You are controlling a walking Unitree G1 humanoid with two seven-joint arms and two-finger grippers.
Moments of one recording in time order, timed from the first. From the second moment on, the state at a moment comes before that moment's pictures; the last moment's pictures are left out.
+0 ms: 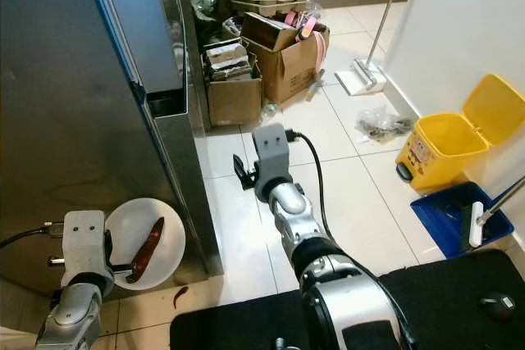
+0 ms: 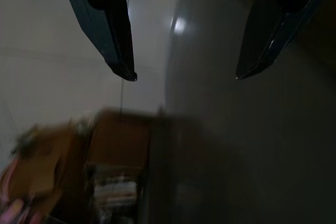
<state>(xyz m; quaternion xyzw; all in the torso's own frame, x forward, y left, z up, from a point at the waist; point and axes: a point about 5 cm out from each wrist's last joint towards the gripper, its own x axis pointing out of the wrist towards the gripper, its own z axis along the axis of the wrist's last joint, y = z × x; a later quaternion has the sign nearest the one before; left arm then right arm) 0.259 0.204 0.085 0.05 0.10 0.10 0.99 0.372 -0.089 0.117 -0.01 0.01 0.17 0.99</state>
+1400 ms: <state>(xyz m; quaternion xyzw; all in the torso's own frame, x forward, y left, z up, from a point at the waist) 0.242 0.157 0.096 -0.11 0.17 -0.21 0.96 0.269 -0.113 0.080 0.16 0.11 0.33 0.93</state>
